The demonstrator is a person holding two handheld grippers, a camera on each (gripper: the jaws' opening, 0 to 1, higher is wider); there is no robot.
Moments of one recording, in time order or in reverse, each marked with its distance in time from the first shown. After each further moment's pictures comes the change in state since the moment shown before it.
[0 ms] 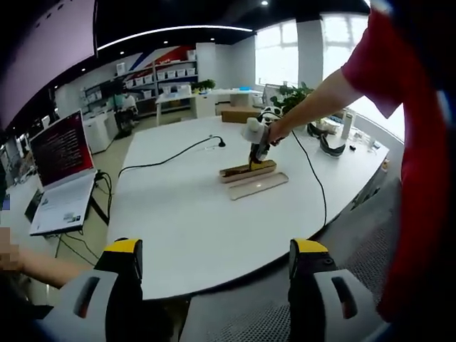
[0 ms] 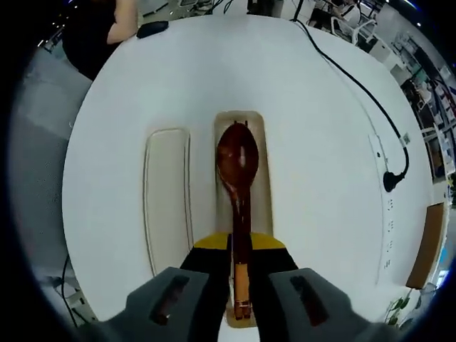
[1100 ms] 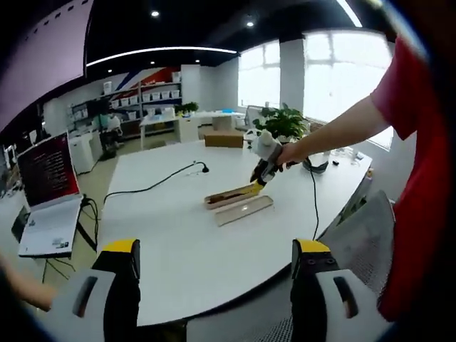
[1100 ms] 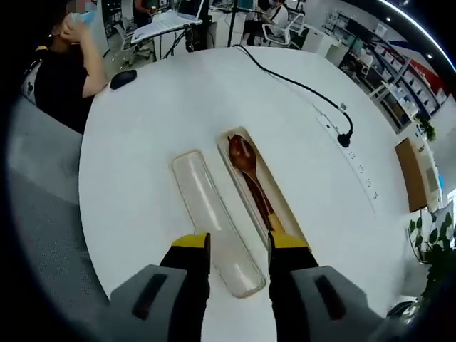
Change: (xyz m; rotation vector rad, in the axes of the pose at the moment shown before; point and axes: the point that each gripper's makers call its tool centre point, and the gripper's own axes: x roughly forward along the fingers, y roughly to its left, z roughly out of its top) left arm 0.000 -0.005 0.032 0.080 -0.127 -0.110; right arm -0.082 0.068 -0.014 0.326 -0.177 -0.199
